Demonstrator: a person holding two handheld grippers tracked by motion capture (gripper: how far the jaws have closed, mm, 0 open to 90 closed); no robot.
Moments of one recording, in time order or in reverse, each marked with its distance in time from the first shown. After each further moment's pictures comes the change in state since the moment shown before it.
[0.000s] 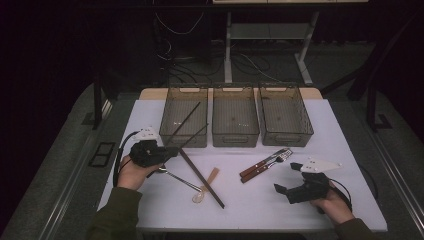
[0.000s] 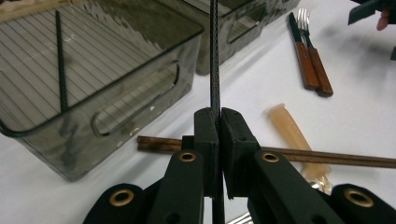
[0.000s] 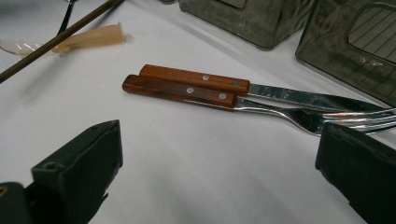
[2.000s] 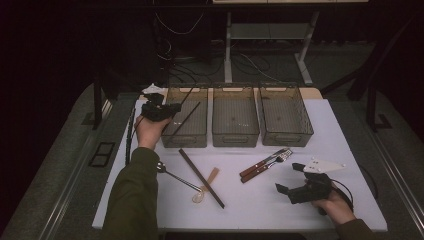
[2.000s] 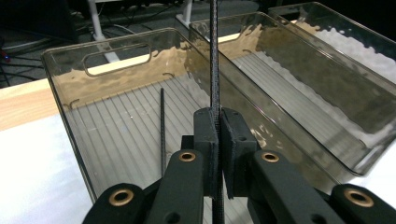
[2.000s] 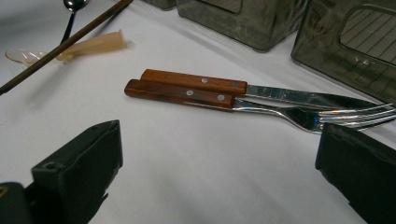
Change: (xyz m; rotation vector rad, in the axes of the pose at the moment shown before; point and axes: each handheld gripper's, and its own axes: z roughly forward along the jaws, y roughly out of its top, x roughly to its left) left arm 0.072 0.085 0.047 -0.103 0.241 -0.159; right arm 0.000 -0.001 -0.006 -0.019 0.001 0.026
